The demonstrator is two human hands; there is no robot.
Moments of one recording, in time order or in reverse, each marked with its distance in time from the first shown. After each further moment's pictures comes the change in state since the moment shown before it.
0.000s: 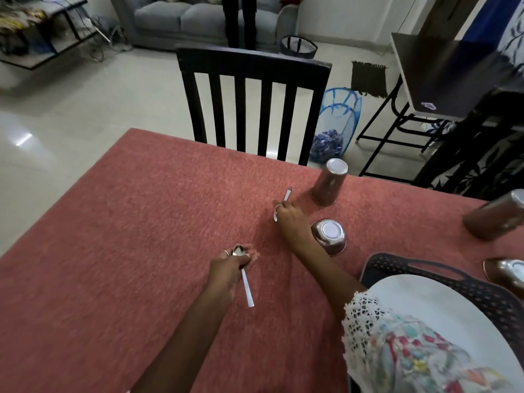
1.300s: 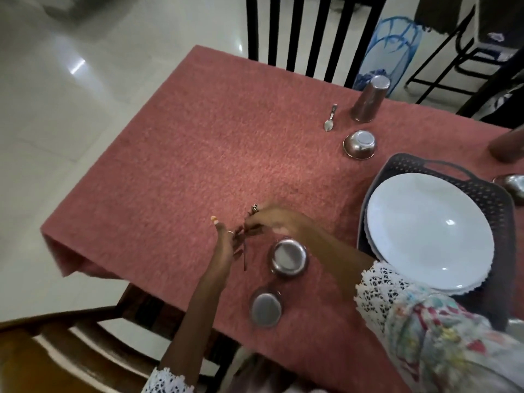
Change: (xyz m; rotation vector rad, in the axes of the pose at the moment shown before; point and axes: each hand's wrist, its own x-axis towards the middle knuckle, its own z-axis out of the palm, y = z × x) left_hand -0.199 -0.071 -0.158 0.245 0.096 -0.086; right_hand -0.229 -0.168 -0.036 1.118 -0.929 0.309
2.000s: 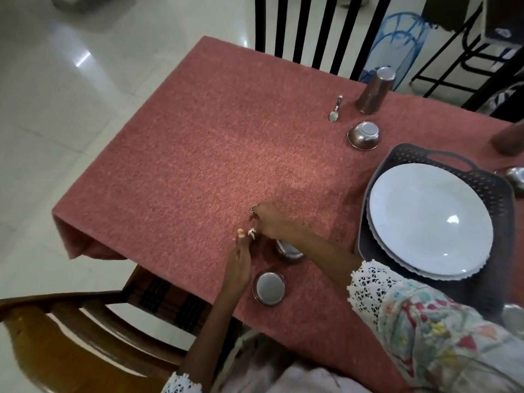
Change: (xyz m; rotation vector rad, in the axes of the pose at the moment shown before) left_hand -0.050 -0.048 0.002 0.323 0.102 0.278; right_hand 0.009 0.036 0.032 -0.907 0.207 -0.284
